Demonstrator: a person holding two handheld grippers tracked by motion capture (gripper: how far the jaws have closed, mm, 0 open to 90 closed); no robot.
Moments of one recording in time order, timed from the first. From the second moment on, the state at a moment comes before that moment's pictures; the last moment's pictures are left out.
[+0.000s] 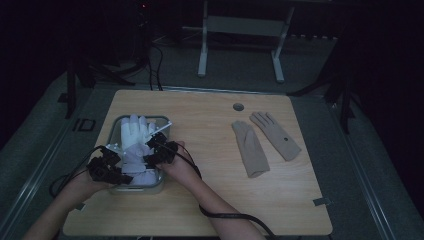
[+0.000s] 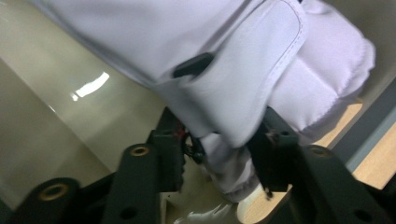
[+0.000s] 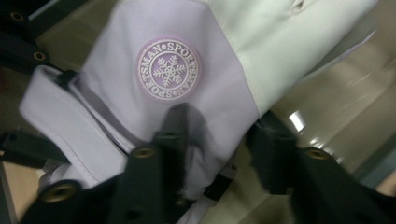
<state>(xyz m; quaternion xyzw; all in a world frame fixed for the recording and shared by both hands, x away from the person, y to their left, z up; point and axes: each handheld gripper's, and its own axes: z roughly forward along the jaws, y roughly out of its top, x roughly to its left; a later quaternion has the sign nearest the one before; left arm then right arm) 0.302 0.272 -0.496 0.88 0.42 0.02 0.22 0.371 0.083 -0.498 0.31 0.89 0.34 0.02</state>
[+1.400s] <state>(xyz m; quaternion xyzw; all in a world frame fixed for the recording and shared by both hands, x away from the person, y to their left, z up) 0.289 0.209 -0.461 0.82 0.38 0.13 0.41 0.376 -0.016 -0.445 0.28 0.87 0.40 0.06</state>
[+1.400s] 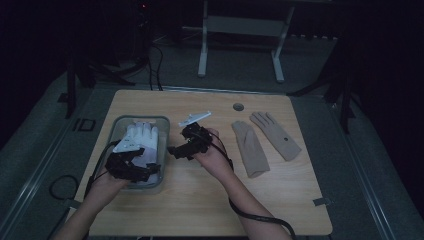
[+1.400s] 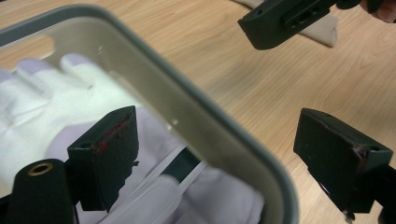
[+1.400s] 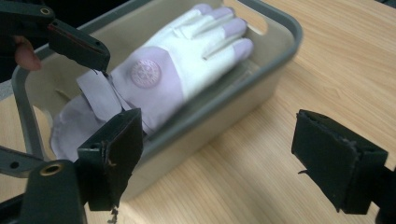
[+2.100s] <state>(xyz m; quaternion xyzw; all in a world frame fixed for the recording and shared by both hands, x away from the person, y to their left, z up) 0.285 0.140 -0.468 0.81 0.36 0.09 0.45 0.372 -0.094 -0.449 0.30 0.86 0.39 0.09</state>
